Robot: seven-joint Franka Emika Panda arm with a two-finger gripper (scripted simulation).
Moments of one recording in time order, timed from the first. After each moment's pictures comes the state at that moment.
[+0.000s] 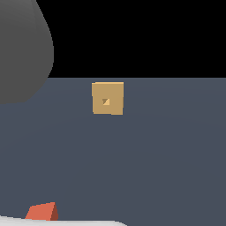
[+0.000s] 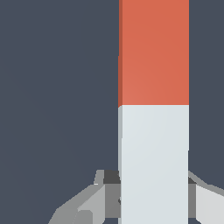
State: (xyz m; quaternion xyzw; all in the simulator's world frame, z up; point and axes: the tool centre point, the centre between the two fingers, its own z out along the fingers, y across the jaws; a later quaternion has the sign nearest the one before) arm -0.071 -0.320 0.016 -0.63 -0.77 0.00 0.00
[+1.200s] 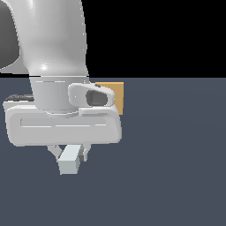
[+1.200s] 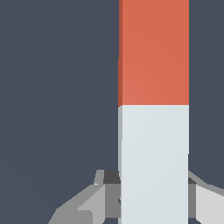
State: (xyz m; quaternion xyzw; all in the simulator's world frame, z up) arm -0.085 -0.105 0.040 -0.69 -0.73 0.00 0.00
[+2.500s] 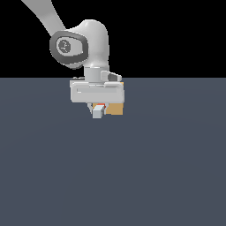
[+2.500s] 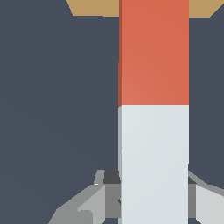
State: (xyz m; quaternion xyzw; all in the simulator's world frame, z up) arm -0.057 0.122 0.065 -0.74 -0.67 0.00 0.00
